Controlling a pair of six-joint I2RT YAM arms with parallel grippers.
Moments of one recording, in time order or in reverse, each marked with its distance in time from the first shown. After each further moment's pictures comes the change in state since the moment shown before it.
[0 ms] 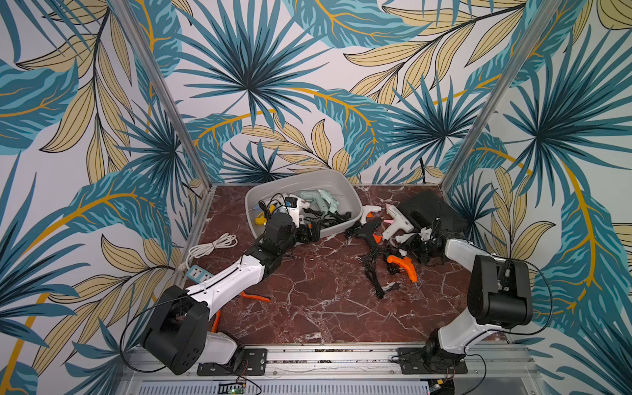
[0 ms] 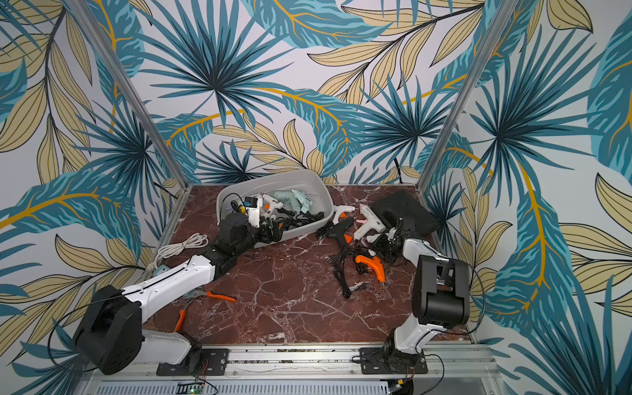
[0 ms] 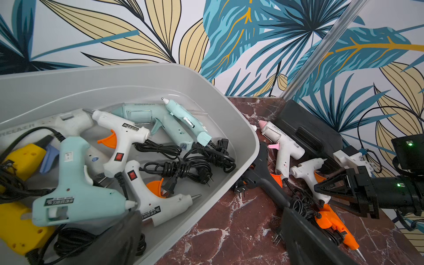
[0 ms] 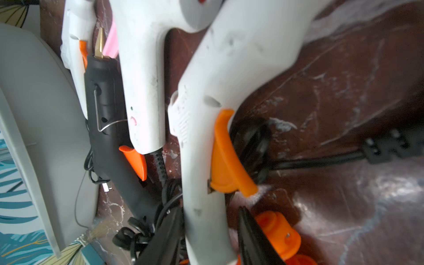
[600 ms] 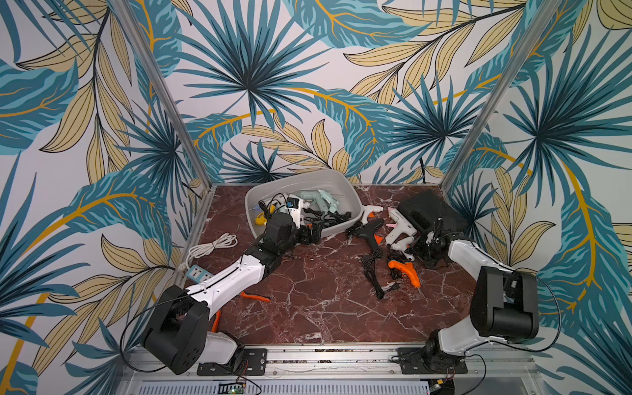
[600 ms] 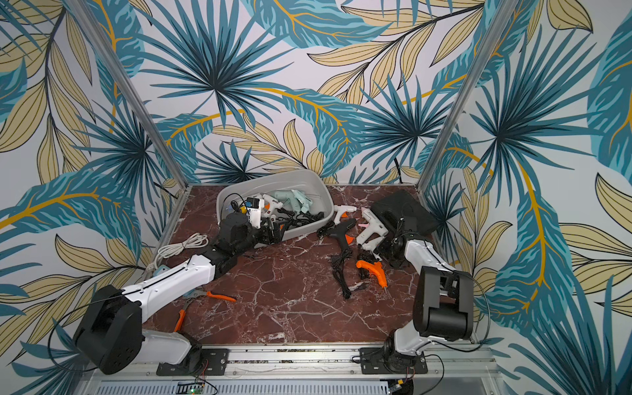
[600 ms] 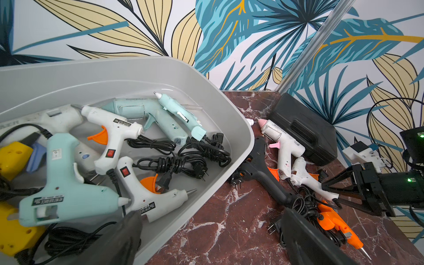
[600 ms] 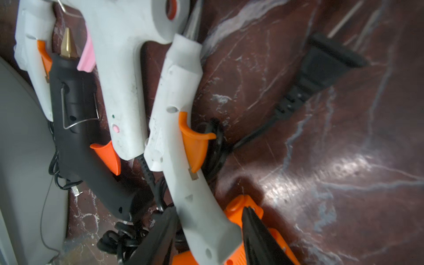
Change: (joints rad) left arm 0.000 0.001 0.002 -0.013 0.034 0.008; right arm 0.006 -0.078 0.004 -0.143 0.147 0.022
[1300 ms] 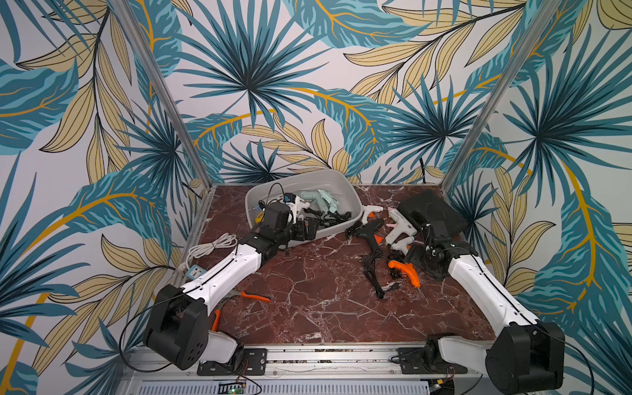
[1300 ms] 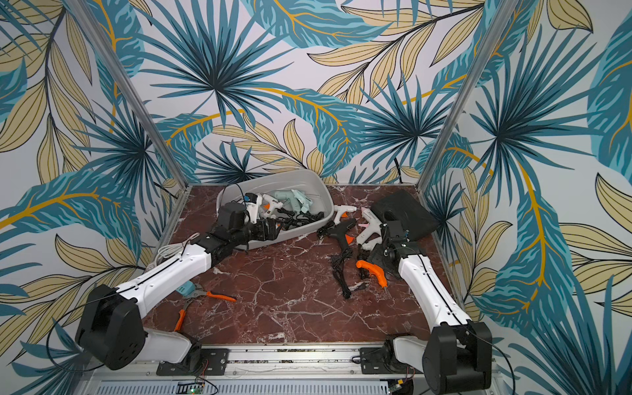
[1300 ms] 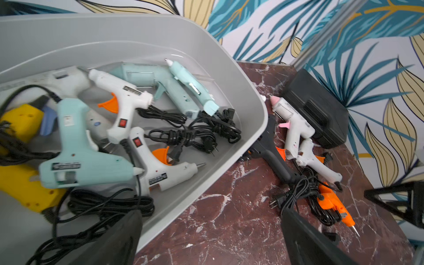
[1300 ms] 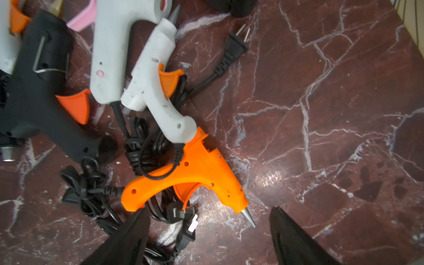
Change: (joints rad) left arm 0.040 0.023 0.131 -0.282 0.086 -0.004; right arm 0.214 -0.351 -0.015 -0.312 0.432 0.035
